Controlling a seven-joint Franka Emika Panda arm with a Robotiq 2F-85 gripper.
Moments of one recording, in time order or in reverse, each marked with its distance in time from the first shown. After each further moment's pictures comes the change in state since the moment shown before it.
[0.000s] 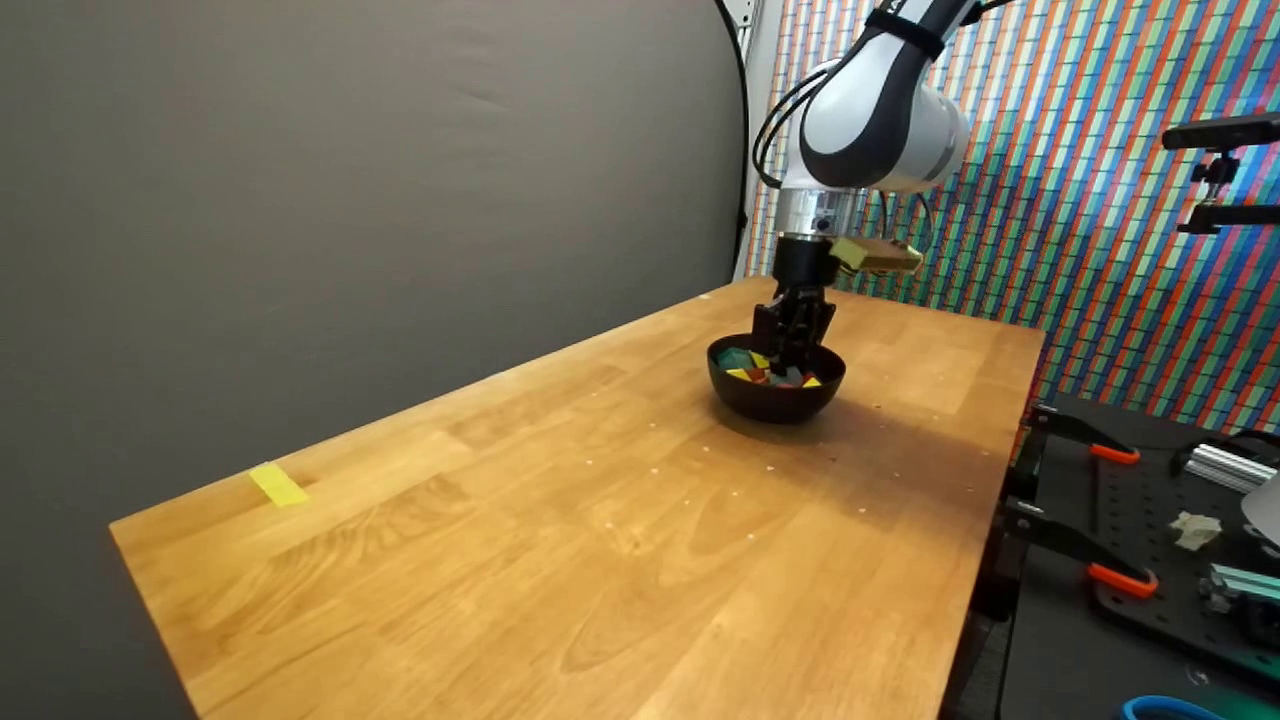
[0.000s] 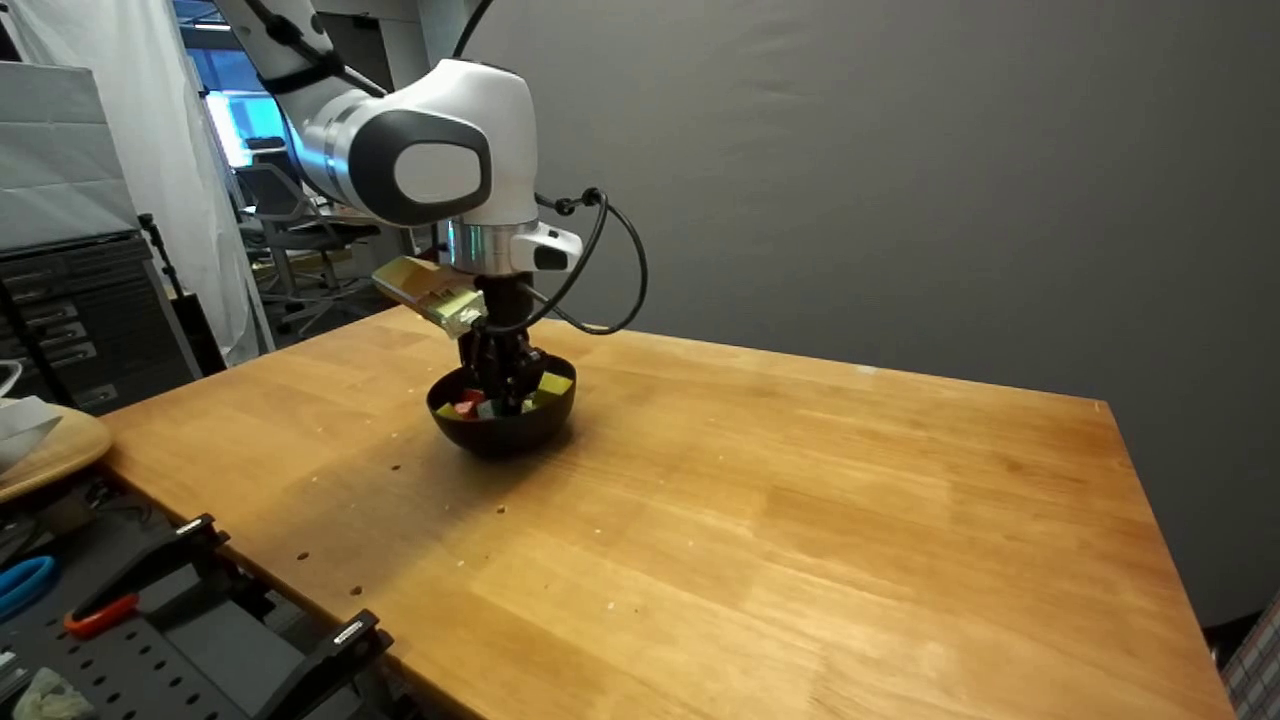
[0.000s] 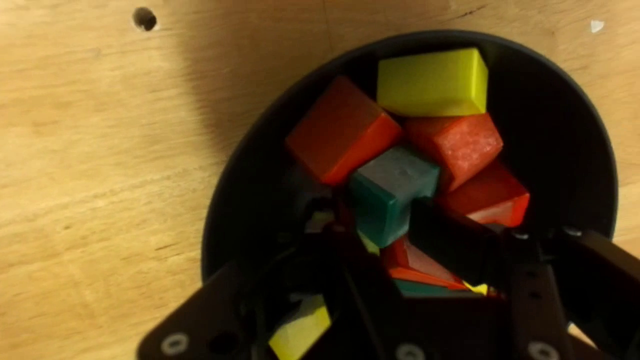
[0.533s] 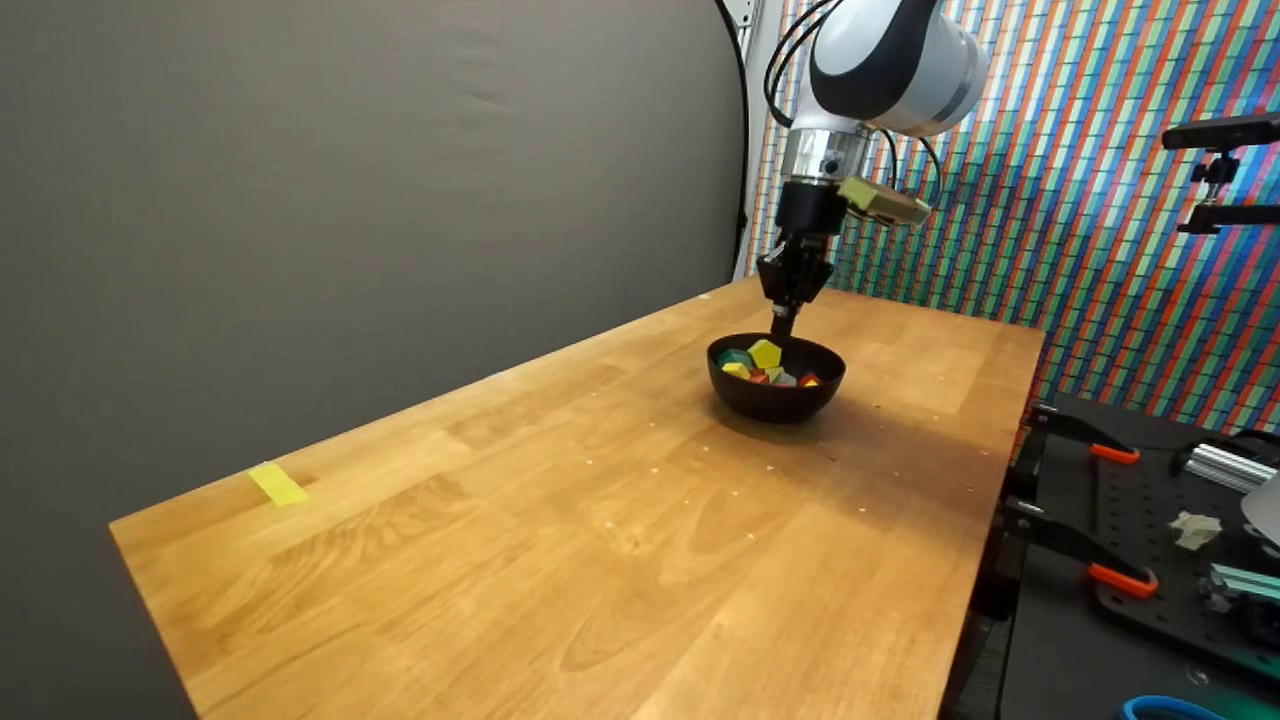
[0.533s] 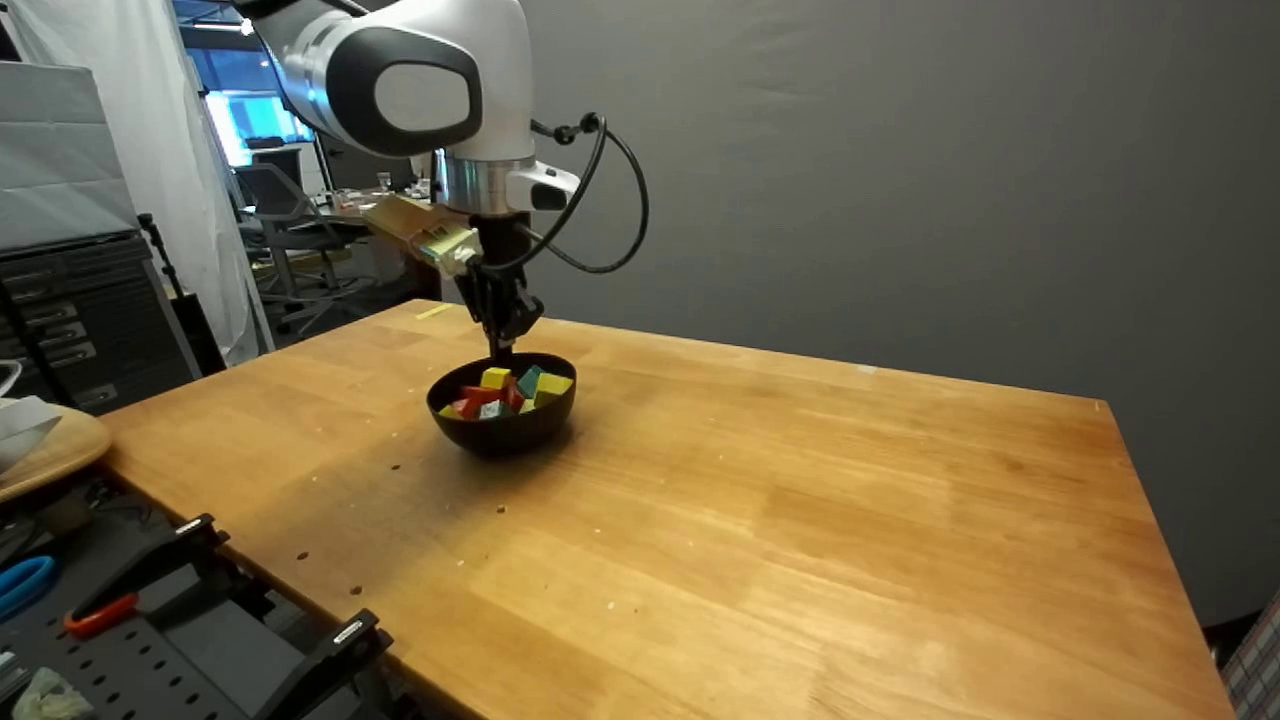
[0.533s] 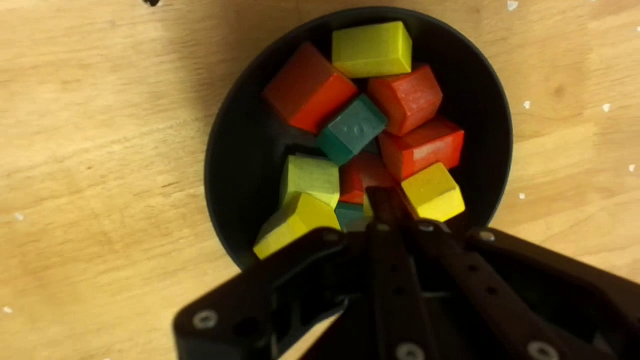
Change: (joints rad) arm -0.015 -0.146 0.005 -0.014 0.051 -0.086 -0.037
